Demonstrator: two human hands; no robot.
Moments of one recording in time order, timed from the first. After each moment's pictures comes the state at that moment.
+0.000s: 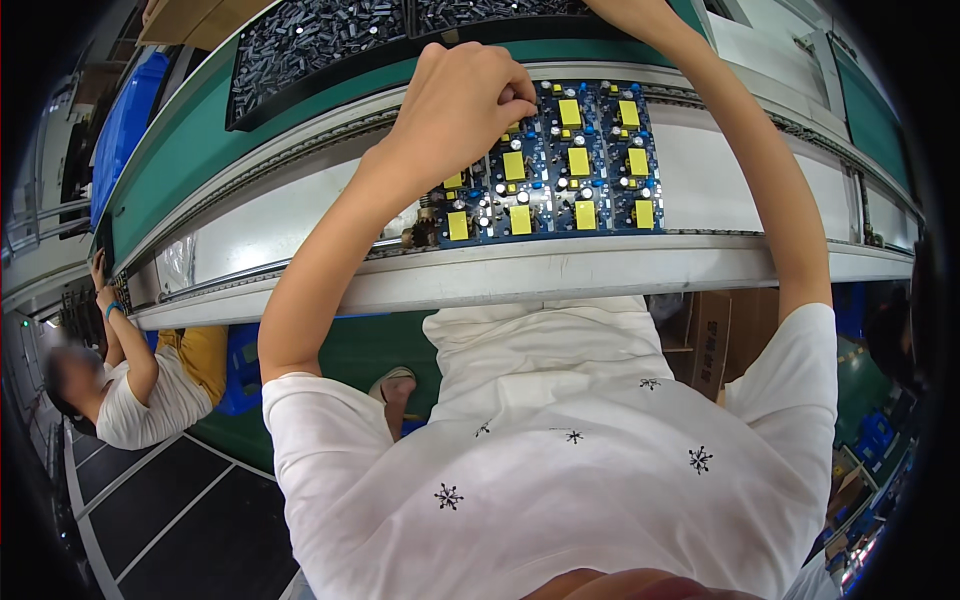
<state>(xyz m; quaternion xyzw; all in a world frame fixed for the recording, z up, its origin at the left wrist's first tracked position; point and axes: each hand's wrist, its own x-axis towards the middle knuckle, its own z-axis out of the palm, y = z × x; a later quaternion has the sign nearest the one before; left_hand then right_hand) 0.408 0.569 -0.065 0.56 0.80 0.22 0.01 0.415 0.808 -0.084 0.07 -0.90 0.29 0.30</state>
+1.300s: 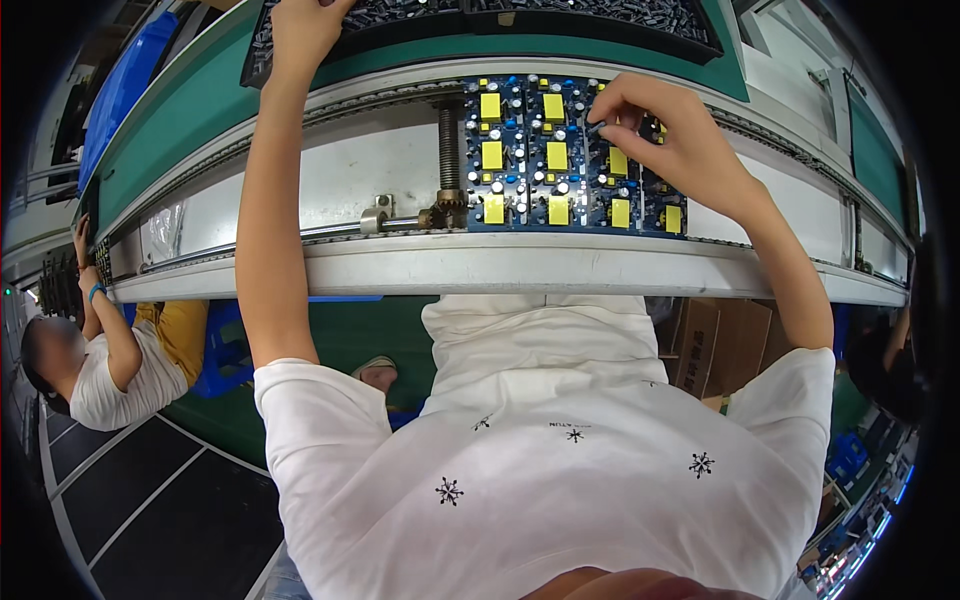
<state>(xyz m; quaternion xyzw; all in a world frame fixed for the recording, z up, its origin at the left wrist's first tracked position) 0.249 0.485 -0.059 0.35 0.88 0.29 -0.16 0.535 0.738 -0.068 0.15 -0.89 0.43 0.06</state>
